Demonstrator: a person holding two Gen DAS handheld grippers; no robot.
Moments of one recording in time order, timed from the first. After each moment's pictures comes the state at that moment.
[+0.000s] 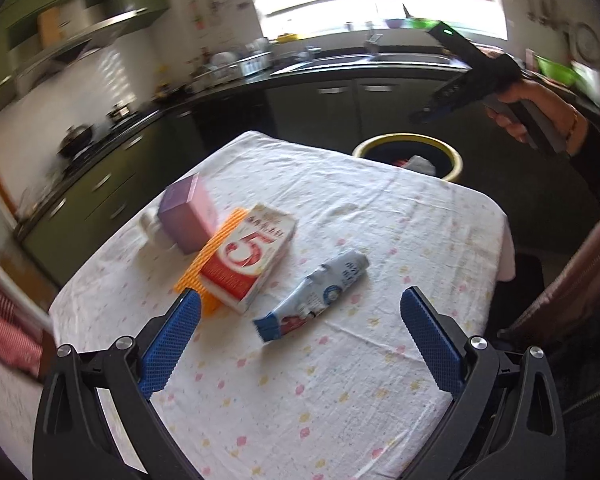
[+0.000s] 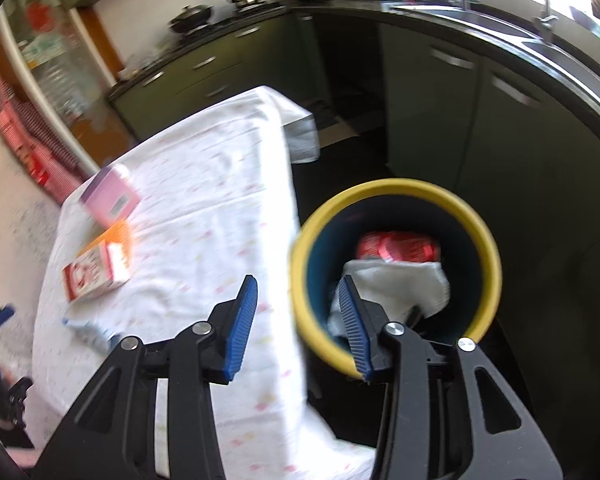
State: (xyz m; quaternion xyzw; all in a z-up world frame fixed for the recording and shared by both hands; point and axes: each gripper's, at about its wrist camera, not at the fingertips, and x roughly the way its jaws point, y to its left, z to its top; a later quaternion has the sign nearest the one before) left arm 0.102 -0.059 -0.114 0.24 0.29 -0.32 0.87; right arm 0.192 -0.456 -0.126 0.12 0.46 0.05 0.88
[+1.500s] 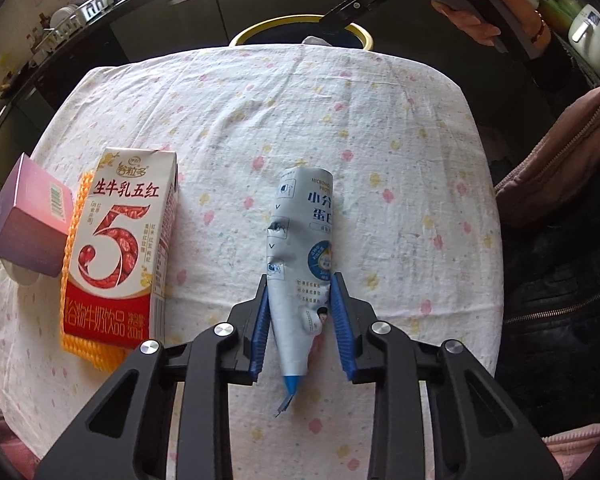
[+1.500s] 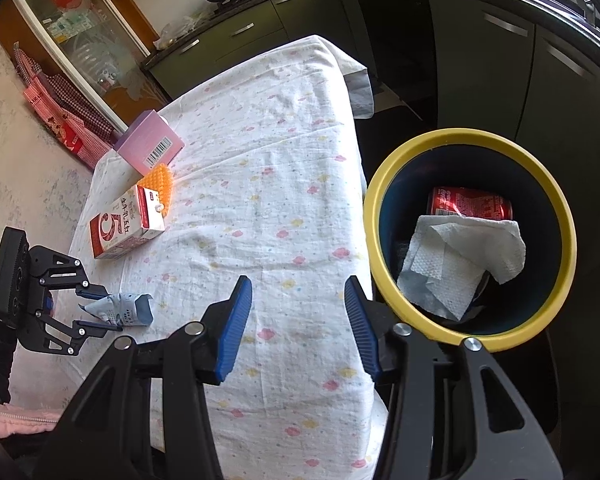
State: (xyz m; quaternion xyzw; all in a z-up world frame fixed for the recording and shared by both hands) left arm 0.171 -0.101 -0.188 0.35 0.44 -0.47 0.68; right arm 0.191 -0.414 -0.163 0.13 0.50 0.13 0.85
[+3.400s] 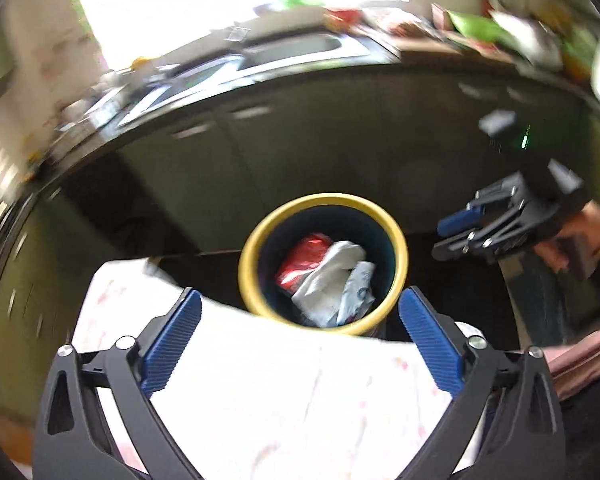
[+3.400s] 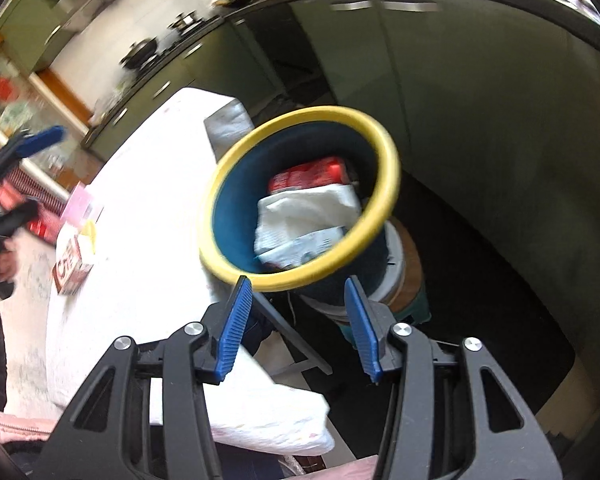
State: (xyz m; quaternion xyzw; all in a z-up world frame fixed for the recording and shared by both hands) left arm 0.216 -0.320 -0.060 0.32 0.30 -0.46 0.77; right arm 0.104 -0.555 -0.190 0.23 0.46 0.01 0.86
